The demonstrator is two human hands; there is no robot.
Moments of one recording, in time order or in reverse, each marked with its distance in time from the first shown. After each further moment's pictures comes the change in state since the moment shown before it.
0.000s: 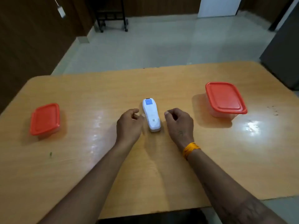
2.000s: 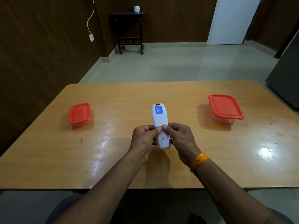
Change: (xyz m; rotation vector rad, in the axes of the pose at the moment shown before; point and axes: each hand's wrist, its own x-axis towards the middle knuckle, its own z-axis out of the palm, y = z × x) left_hand -0.107 0.012 -0.031 -0.558 -0.165 -0.130; right_hand -0.096 -0.038 -0.031 0.558 -0.406 0.089
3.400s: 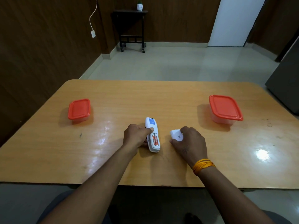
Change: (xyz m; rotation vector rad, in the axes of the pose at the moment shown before) left_hand 0.030 -0.007 -0.025 0.302 0.145 -0.135; right_hand -0.005 0.014 -0.034 -1.205 0.226 -0.124
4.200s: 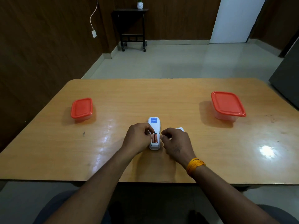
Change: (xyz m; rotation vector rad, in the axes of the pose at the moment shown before) left_hand -0.022 -0.002 -0.013 0.609 -0.023 0.438; right_hand -0.017 -0.039 0.016 0.397 -0.114 -0.083
